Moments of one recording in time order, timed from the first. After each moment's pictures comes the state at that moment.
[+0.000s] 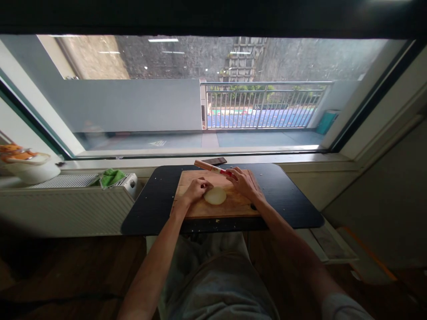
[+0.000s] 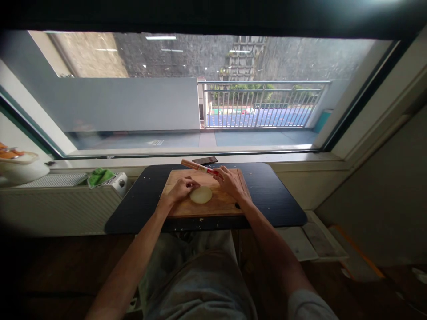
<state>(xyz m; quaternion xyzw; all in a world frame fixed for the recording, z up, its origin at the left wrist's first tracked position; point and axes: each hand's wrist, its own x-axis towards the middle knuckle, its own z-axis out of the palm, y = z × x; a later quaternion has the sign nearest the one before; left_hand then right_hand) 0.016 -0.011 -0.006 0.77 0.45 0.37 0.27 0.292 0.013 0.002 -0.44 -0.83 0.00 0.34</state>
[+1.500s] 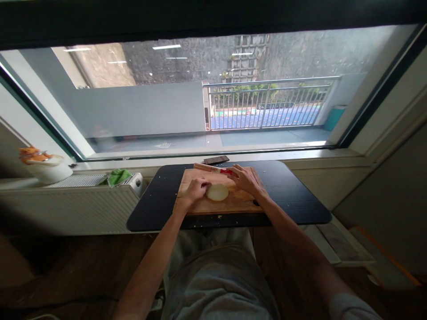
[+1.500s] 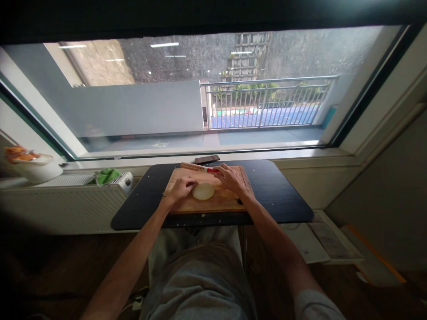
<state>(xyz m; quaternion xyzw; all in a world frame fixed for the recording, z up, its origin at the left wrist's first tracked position) 0.010 -0.025 -0.005 0.77 0.51 0.33 0.17 0.293 0.023 -0.002 -0.41 -0.85 0.00 0.34</state>
